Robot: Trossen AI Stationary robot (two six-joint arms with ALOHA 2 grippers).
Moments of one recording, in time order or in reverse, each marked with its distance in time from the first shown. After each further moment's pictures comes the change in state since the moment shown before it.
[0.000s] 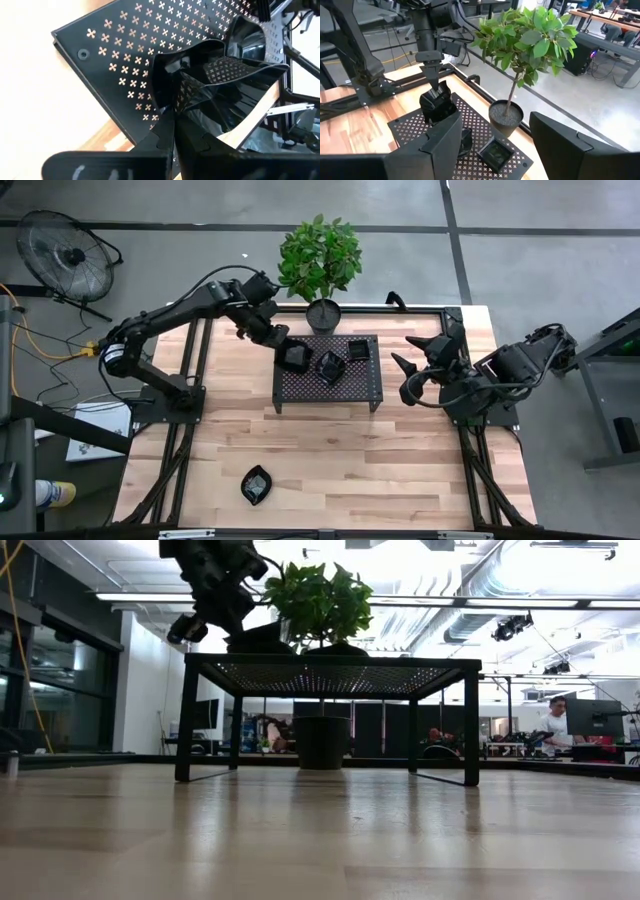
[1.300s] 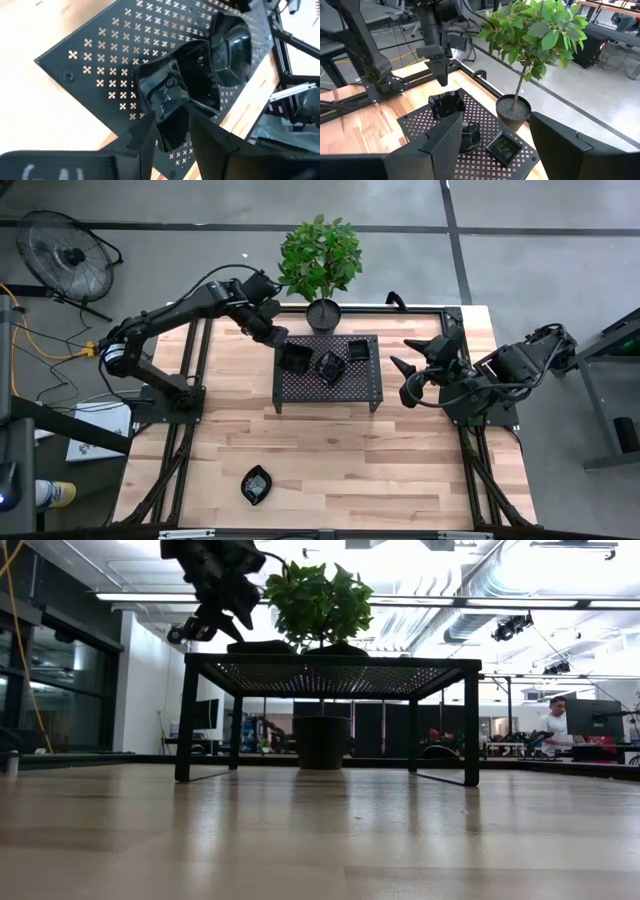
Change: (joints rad) left arm -0.001 0.007 -0.001 0.038 0.029 0.139; right arm 0.000 0.001 0.000 -0.001 -0.042 0.037
